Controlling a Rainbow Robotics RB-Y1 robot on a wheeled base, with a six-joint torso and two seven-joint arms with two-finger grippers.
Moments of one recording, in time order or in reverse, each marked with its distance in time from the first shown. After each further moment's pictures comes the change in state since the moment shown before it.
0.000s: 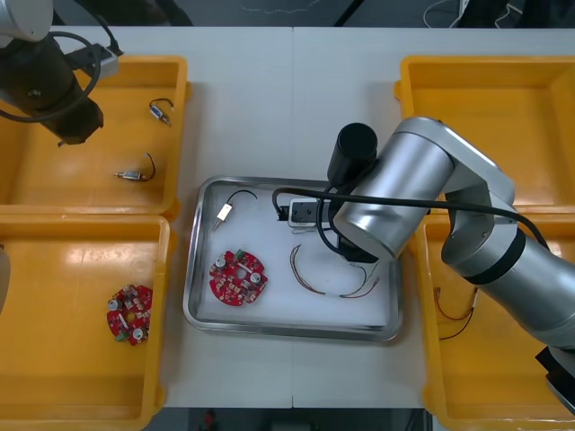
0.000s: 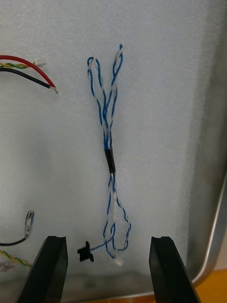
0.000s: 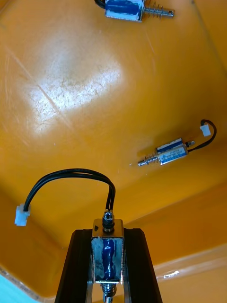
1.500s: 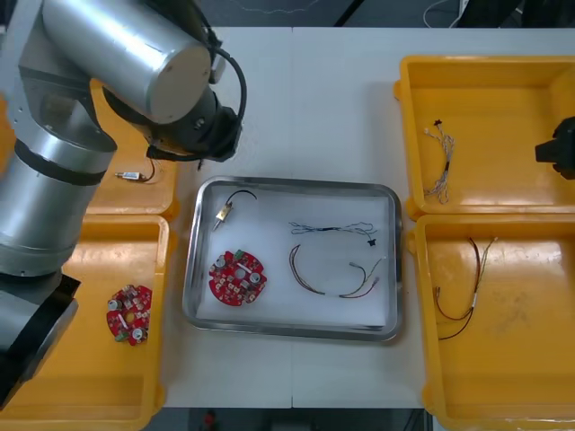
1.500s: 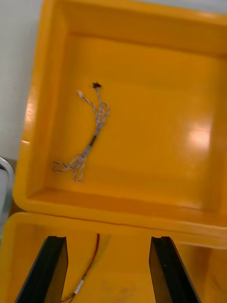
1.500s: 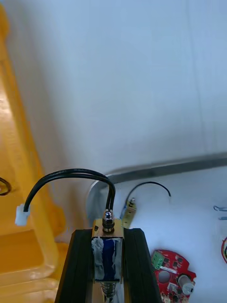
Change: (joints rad) right arm 0.275 -0.183 -1.001 -0.351 -0.307 0.167 -0.681; left arm 0.041 -0.170 -0.343 -0.410 0.081 0.022 0.928
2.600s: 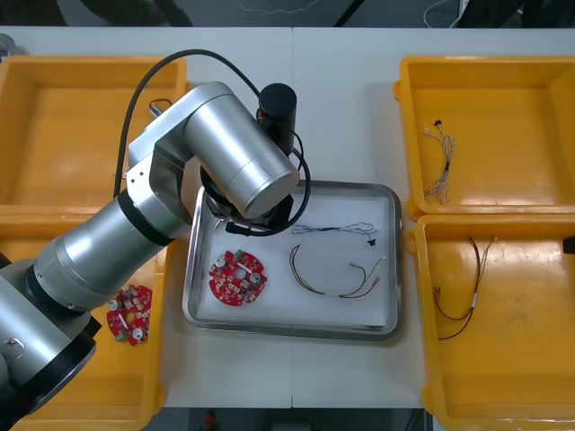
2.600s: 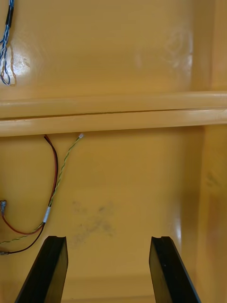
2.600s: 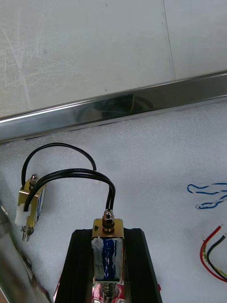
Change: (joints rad) right arm 0.310 0.036 -0.111 -0.013 -0.015 0.000 -0.001; left arm 0.031 -0.052 -0.344 0.178 -0.002 -0.164 0.220
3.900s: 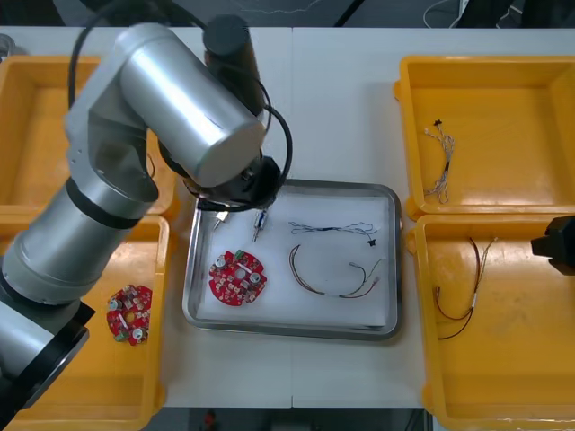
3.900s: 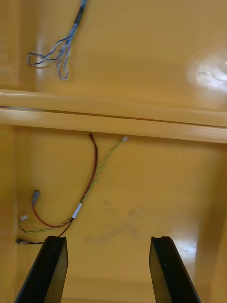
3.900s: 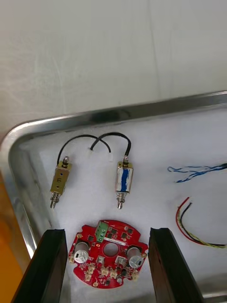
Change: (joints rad) right arm -0.007 0.007 0.105 -0.100 -0.016 0.000 0.000; left arm 0.014 0.025 0.189 -0.230 0.066 0.161 0.000
